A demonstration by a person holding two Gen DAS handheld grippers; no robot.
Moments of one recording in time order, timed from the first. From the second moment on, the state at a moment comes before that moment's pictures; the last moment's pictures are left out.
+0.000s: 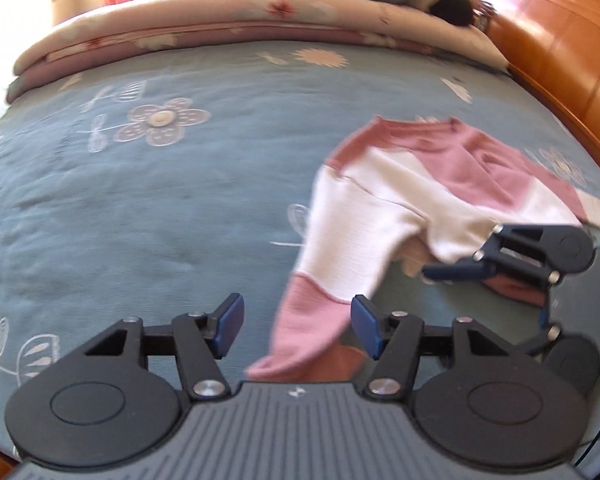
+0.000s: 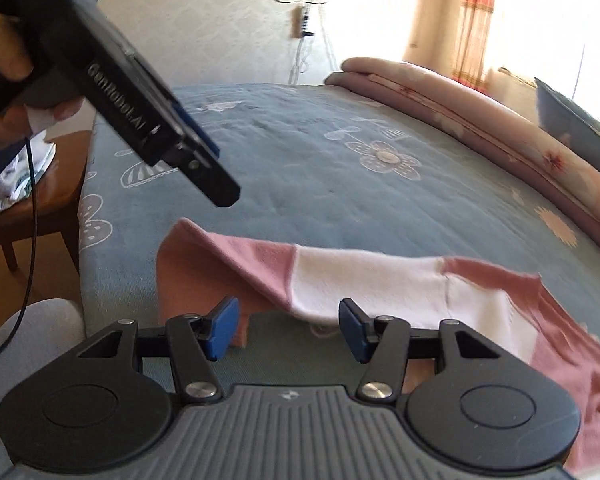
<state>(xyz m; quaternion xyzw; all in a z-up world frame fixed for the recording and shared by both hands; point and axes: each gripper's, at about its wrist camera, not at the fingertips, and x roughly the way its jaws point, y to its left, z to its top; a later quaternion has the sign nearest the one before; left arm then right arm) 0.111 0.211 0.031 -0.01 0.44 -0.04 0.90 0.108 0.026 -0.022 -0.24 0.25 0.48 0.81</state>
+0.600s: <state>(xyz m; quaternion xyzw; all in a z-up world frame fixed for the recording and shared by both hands) 0.105 0.232 0.001 -0.04 0.45 -0.04 0.89 0.079 0.007 -0.037 -0.46 0.18 0.44 0.75</state>
